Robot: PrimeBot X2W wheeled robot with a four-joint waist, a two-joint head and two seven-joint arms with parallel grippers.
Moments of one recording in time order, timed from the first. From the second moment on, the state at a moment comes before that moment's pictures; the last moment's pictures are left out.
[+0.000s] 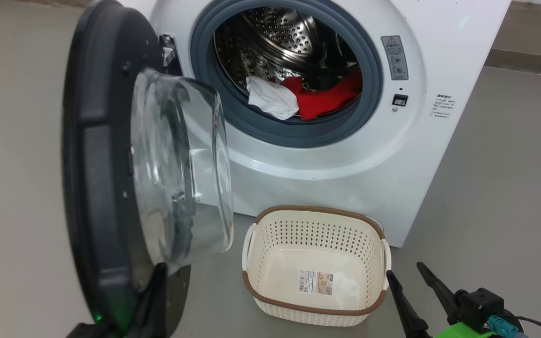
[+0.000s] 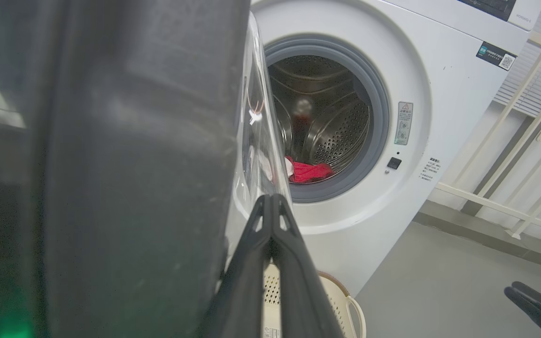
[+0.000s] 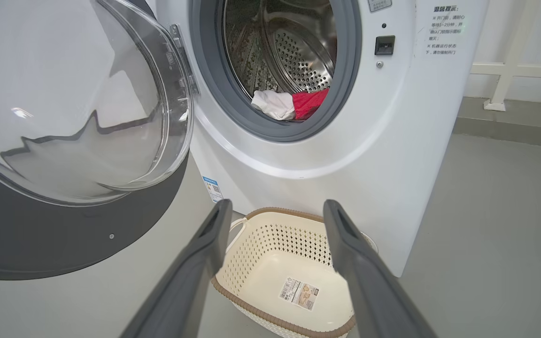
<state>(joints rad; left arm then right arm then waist) 0.03 0.04 -0.16 0.10 -0.41 0.02 -0.26 0.02 -0.09 0.16 0.34 0.34 0.12 -0.25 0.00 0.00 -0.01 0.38</state>
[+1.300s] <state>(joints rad) -0.13 0.02 0.51 0.24 -0.21 -0.08 -0.26 0.02 -0.13 0.18 0.32 0.34 0.12 -0.25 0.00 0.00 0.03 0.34</state>
